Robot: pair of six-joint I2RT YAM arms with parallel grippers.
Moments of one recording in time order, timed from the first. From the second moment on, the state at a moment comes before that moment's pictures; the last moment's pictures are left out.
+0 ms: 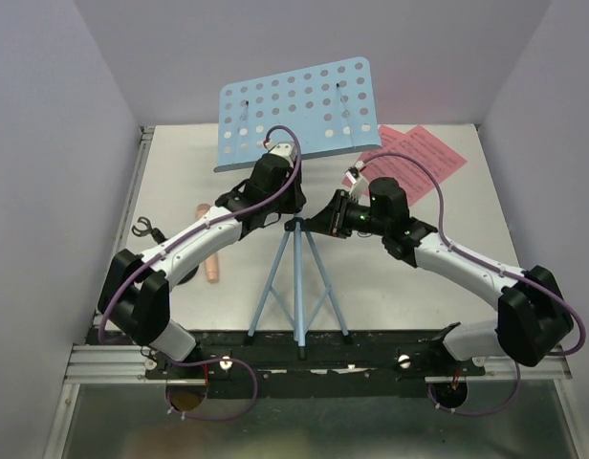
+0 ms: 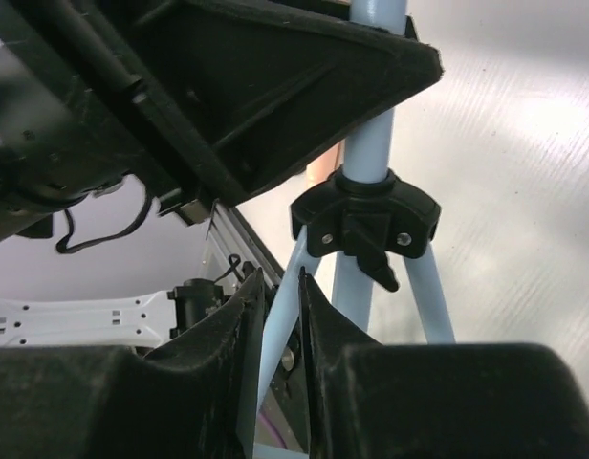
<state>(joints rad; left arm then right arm) -0.64 1.52 1.20 -0.24 -0.04 -0.47 0.61 1.35 0.86 0.16 -0.49 0.88</state>
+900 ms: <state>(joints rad) -0.57 1.82 1.29 -0.21 -0.02 -0.47 0.61 1.25 0.84 -0.01 -0.21 0.63</state>
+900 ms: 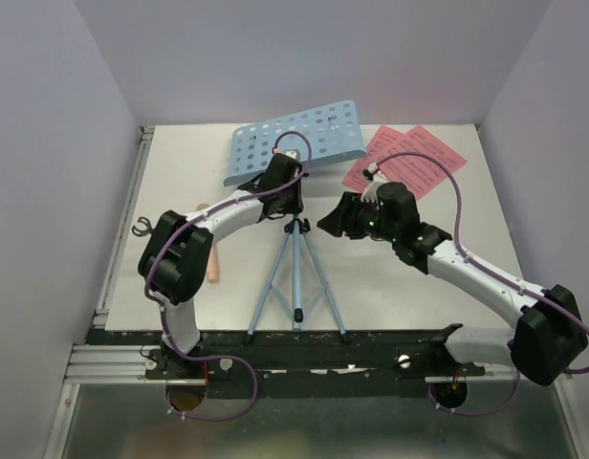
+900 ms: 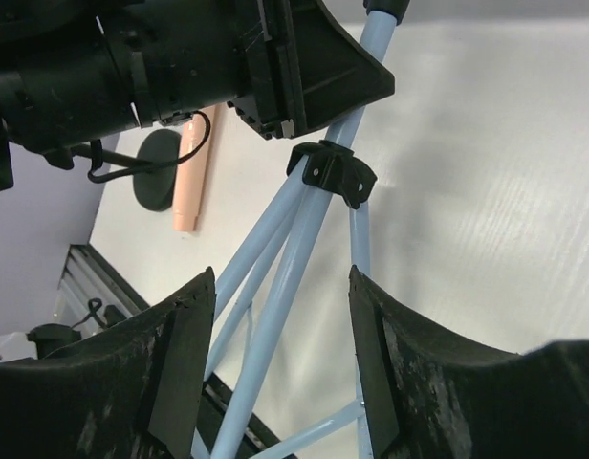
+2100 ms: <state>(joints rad) -0.52 1.79 1.35 -0.03 0.11 -0.48 0.61 1.21 0.85 -0.05 -0.14 0.55</state>
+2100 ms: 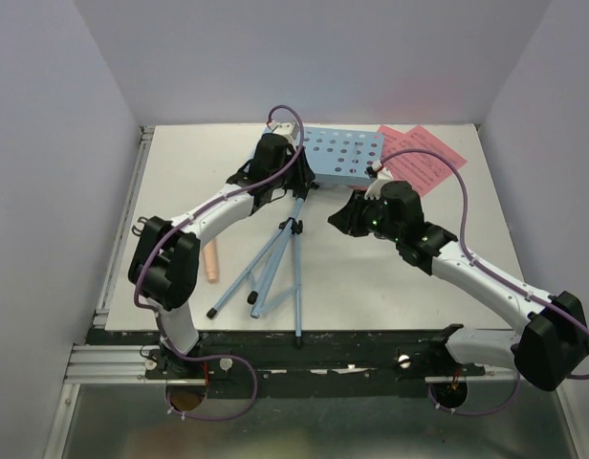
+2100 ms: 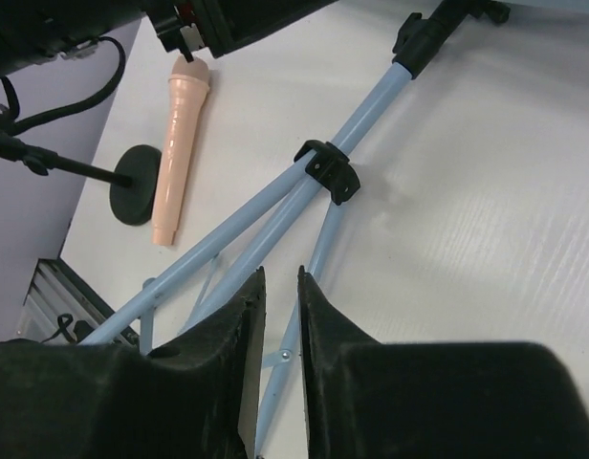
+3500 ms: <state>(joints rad) -0.51 1.44 0.62 -0.04 -0.23 -0.72 0.69 1.57 0.82 0.20 -0.34 0.82</state>
